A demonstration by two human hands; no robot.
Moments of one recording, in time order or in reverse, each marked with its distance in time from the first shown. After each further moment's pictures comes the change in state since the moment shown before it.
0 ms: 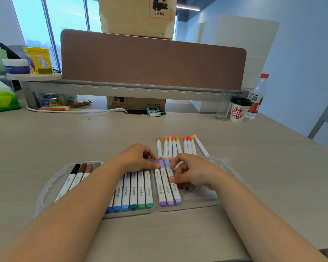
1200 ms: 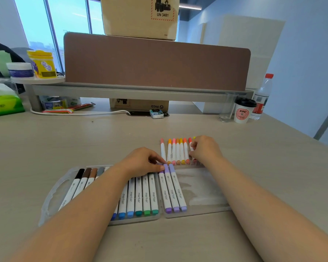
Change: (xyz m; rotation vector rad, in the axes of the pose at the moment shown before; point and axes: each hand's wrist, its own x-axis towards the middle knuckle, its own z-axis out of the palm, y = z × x) left_hand 0.000 0.000 0.000 0.037 -0.019 0.084; right_hand 0.074 0.018 -0.037 -0.478 0.590 0.154
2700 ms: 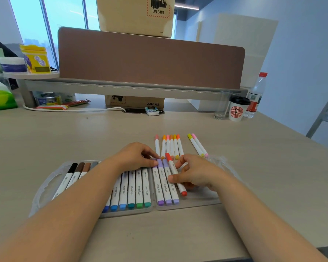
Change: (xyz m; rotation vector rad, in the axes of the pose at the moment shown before) left_hand 0.001 0.001 0.000 -0.009 0.003 -0.024; right_hand -0.084 -0.006 -0.019 0.465 -0.577 -0.002
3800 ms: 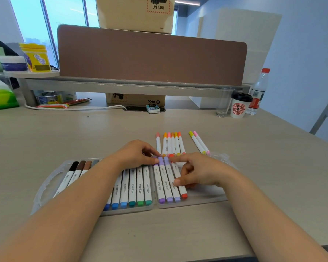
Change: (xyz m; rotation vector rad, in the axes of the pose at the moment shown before) left_hand -0.001 0.001 0.000 -0.027 -0.006 -0.019; right_hand -0.002 0.007 -0.009 -0.085 -0.116 -0.177
